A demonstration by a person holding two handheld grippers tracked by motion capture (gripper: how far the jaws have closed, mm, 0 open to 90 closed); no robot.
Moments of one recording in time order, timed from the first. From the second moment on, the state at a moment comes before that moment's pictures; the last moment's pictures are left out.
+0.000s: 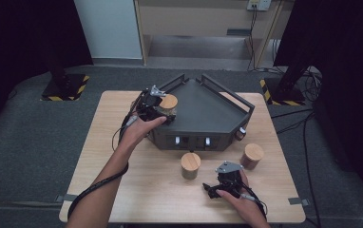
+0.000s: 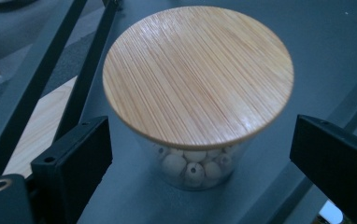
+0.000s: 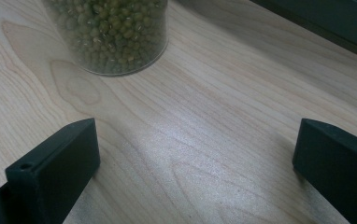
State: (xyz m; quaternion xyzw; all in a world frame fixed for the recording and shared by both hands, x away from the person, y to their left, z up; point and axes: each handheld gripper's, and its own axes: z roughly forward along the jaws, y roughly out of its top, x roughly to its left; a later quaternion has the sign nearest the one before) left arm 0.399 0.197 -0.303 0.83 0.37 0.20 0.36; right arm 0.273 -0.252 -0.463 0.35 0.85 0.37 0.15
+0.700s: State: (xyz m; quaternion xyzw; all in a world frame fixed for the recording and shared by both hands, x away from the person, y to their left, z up) left arm 0.365 0.209 -0.298 0.83 0.37 0.21 0.37; right arm 0.273 -0.252 -0.462 0.35 0.85 0.37 0.14
